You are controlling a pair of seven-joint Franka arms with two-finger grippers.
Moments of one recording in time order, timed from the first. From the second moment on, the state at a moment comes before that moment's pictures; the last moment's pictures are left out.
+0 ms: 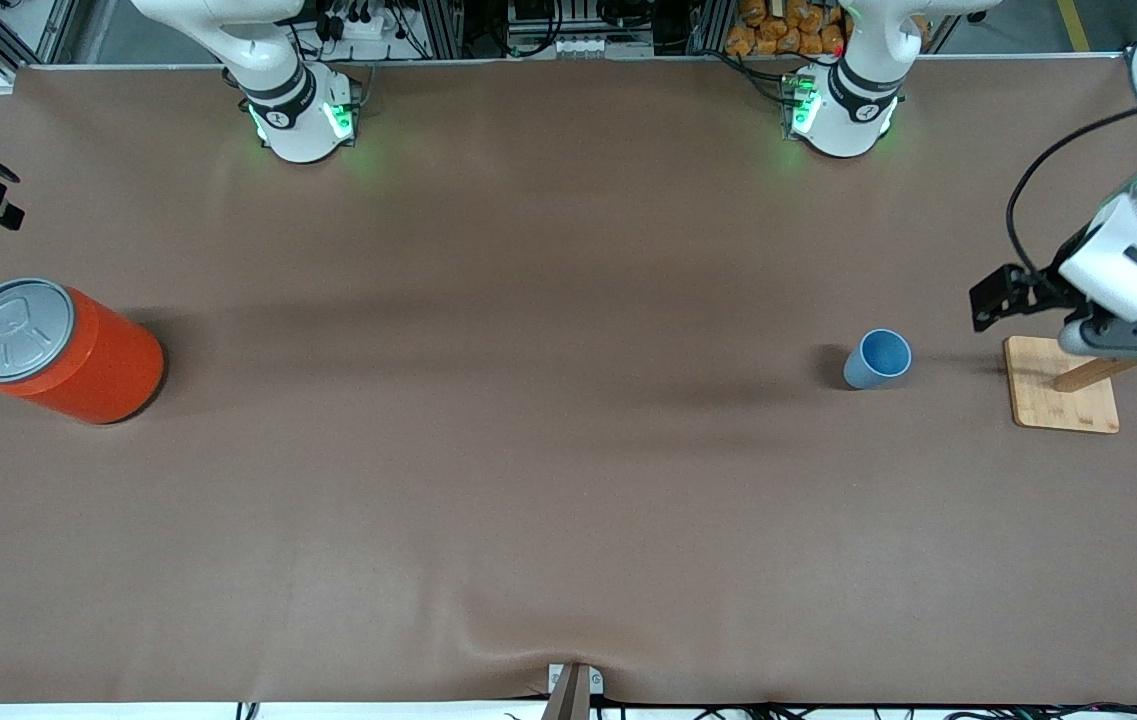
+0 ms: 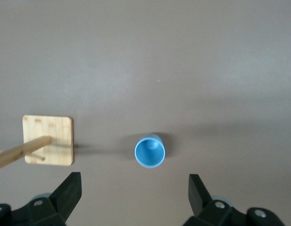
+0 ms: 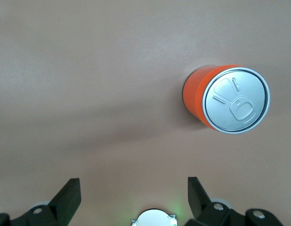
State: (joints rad) left arm -0.03 0.07 -0.10 -1.56 0.06 1.66 -0.06; right arm 0.02 0.01 -0.12 -1.40 0.02 1.32 0.05
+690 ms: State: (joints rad) left arm -0.03 -0.08 -0.07 -1.56 0.06 1.51 -0.06; right arm 0.02 0.01 -0.12 -1.40 0.02 1.32 0.05
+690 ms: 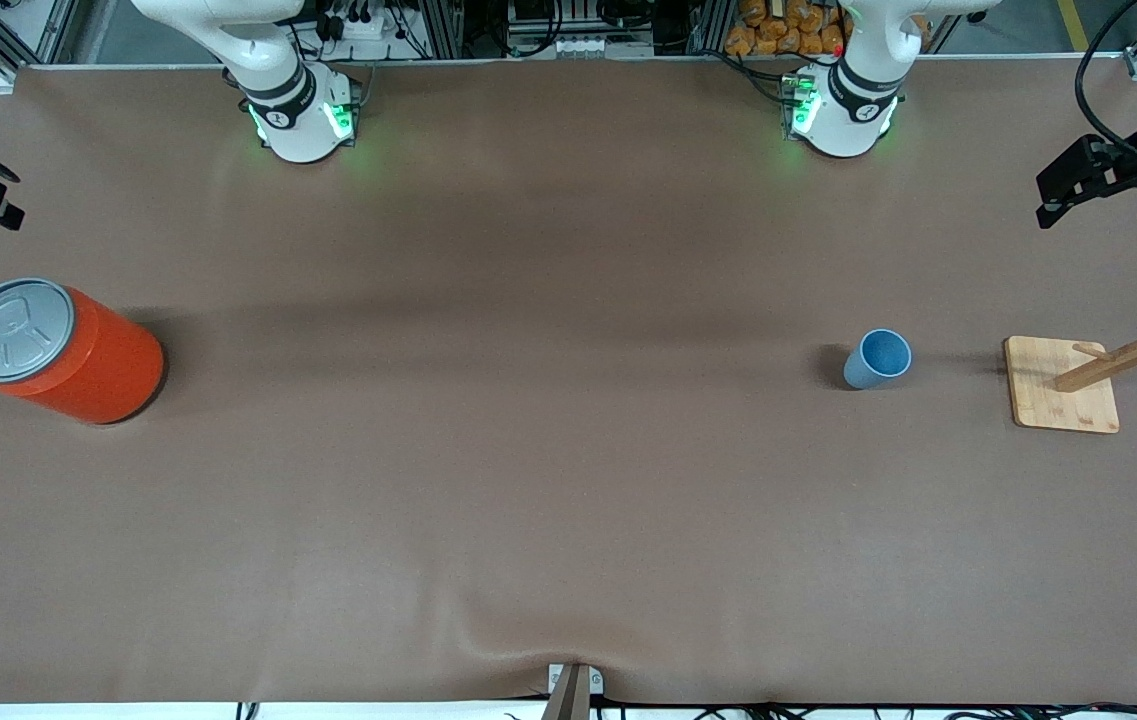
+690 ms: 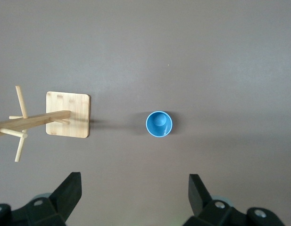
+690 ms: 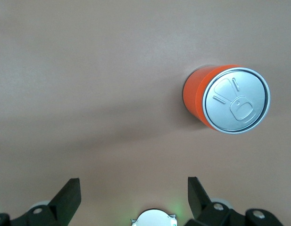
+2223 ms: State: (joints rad) left arm -0.03 -0.05 0.04 -1.56 0.01 1.56 -0.02; right arm 0.02 0.01 -0.12 -1.40 0.02 1.32 0.05
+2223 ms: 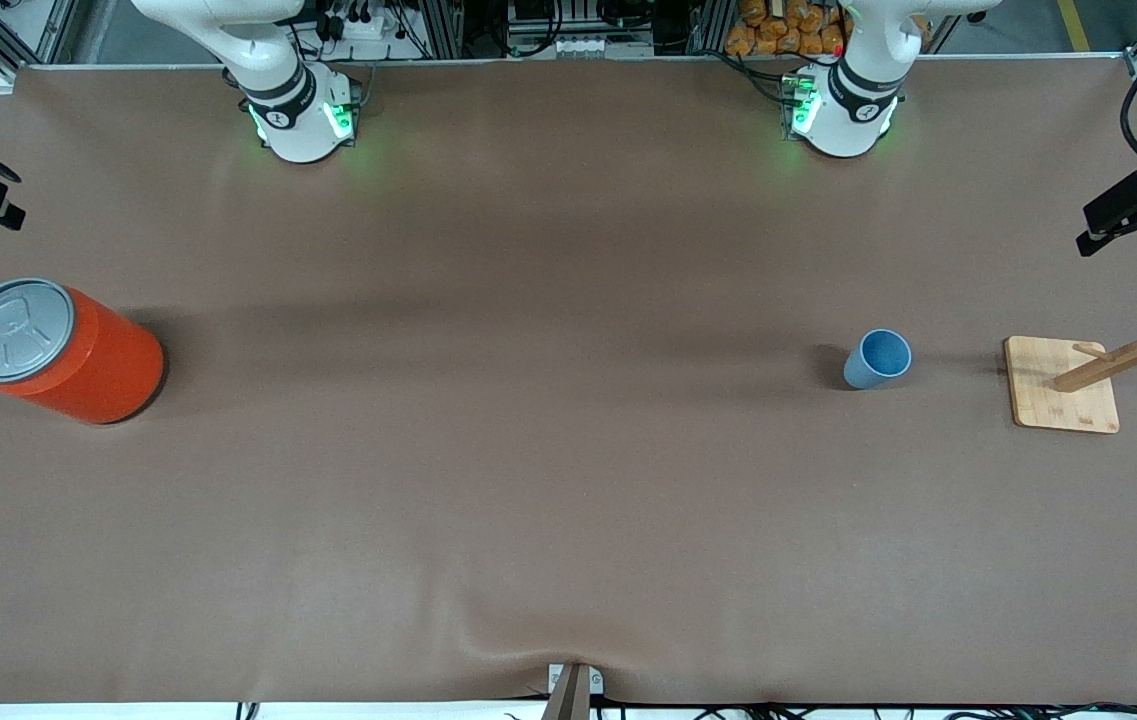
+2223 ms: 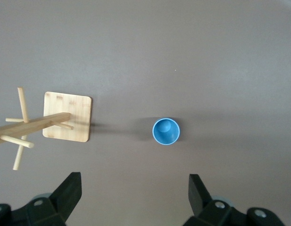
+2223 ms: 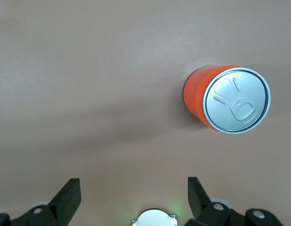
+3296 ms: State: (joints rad) left arm -0.03 -0.05 -0.01 -1.55 0.01 1.56 -0.06; right arm 0.02 0.01 -0.12 -1.40 0.02 1.32 0.05
